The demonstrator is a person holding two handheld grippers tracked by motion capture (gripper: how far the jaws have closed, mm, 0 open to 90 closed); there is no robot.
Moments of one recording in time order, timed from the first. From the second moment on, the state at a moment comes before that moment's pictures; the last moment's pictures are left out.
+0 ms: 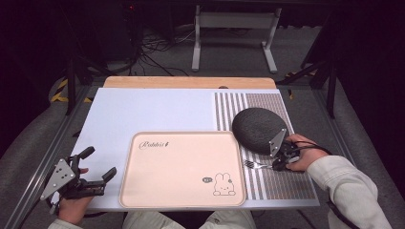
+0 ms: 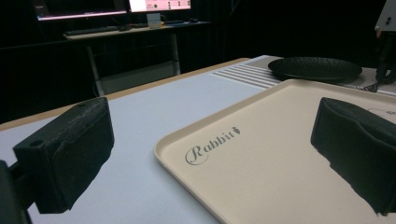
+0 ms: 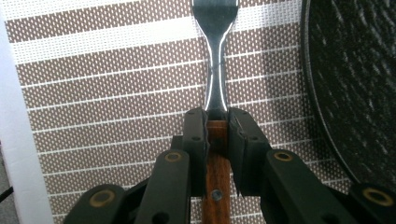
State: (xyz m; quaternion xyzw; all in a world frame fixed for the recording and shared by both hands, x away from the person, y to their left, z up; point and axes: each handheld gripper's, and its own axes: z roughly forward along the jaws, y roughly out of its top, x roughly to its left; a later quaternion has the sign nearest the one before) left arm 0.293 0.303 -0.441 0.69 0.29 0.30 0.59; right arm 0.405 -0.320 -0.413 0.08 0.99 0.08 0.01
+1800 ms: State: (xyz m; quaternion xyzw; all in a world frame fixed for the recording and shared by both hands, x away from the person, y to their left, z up) left arm 0.293 0.304 -0.441 0.69 0.29 0.30 0.59; right arm 0.386 -0.278 -0.334 0.19 0.97 0.16 0.06
